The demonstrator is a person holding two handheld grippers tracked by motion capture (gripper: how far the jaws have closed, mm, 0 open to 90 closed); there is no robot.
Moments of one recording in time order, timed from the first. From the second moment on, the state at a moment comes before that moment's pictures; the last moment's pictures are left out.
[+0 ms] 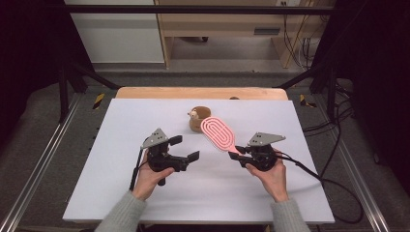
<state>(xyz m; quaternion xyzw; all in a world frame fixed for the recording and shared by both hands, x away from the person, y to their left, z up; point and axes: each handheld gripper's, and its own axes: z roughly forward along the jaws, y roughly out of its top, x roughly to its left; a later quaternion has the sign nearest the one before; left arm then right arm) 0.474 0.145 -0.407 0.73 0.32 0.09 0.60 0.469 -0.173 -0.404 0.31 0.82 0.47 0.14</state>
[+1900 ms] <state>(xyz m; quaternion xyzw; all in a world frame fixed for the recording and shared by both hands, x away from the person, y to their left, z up) 0.494 0.081 -0.400 0.71 0.36 0.05 0.60 0.465 -0.170 -0.400 0.30 0.81 0.48 0.14</state>
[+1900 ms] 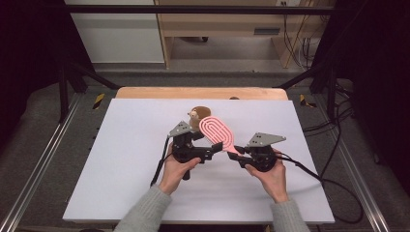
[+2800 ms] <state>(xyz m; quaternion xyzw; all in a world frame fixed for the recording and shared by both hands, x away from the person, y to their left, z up) 0.494 0.075 -0.400 0.67 0.40 0.03 0.62 0.464 -0.166 -0.400 0.29 0.81 0.49 0.15</state>
